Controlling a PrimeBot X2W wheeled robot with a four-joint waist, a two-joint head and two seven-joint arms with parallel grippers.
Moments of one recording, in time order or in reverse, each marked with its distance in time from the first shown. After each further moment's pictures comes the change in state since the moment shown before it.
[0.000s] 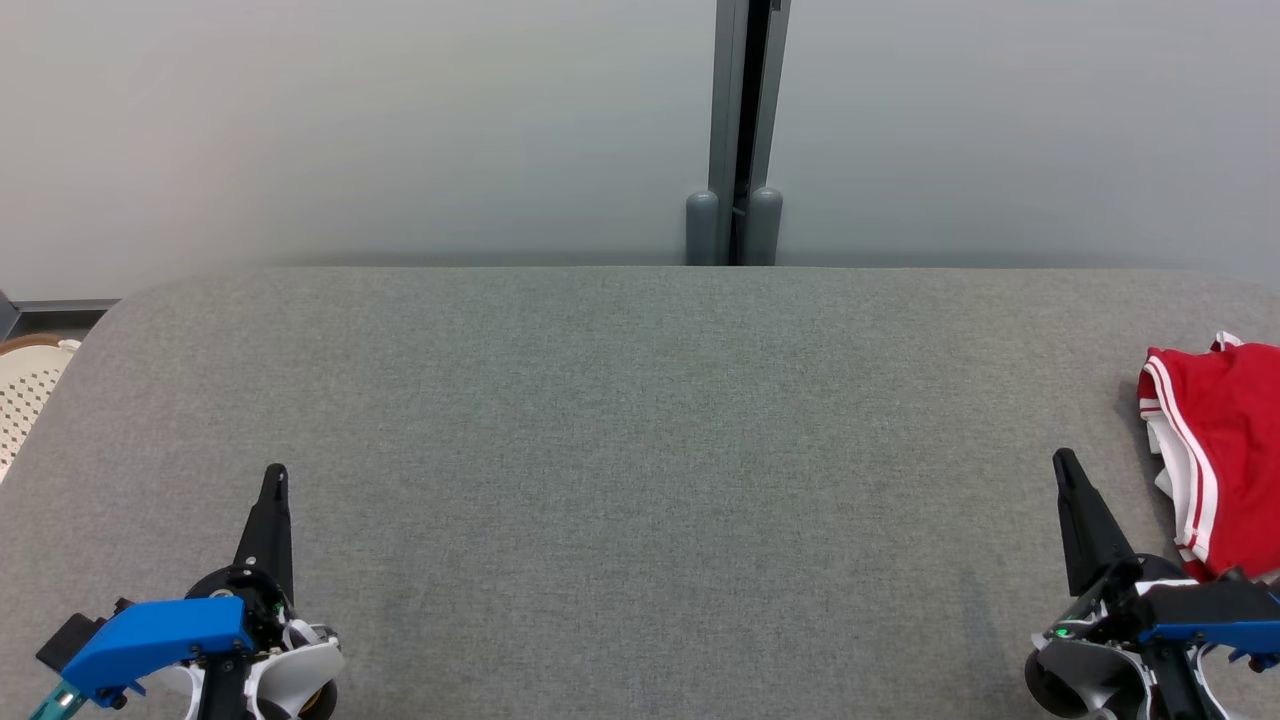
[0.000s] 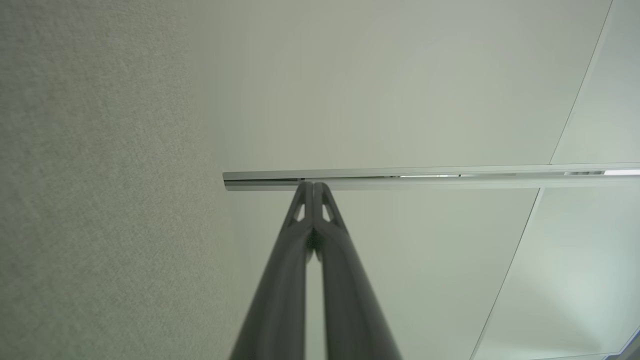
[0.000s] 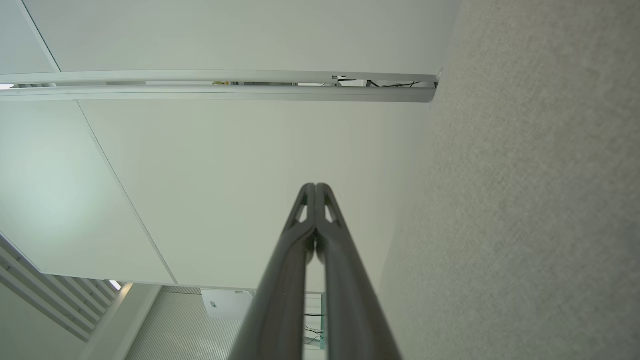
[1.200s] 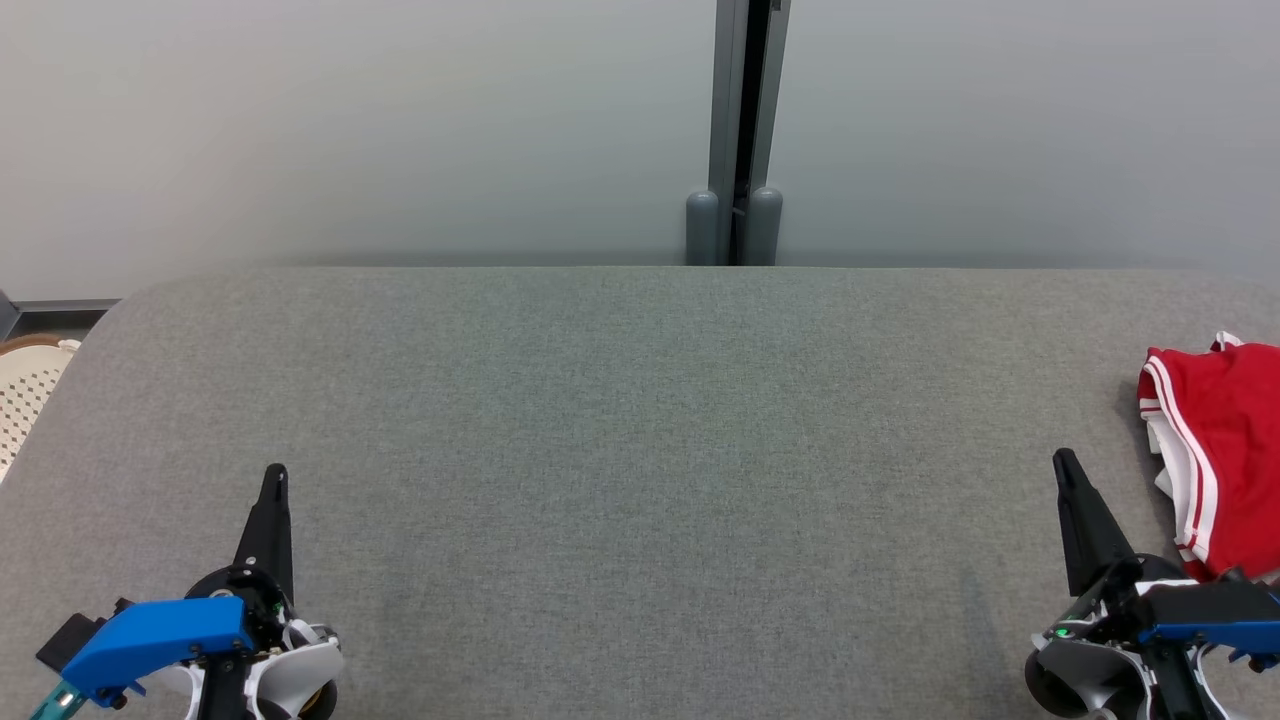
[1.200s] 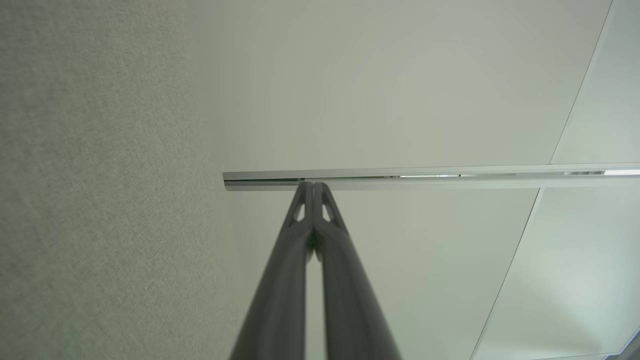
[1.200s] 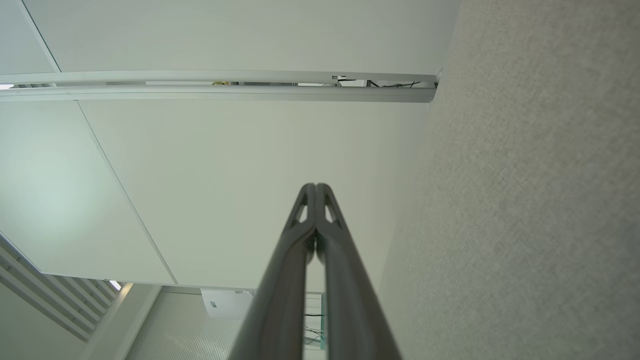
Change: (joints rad) left arm 0.000 0.000 0.000 0.000 0.000 0.000 0.000; right arm 0.000 0.000 0.000 0.000 0.000 0.000 0.000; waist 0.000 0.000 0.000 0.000
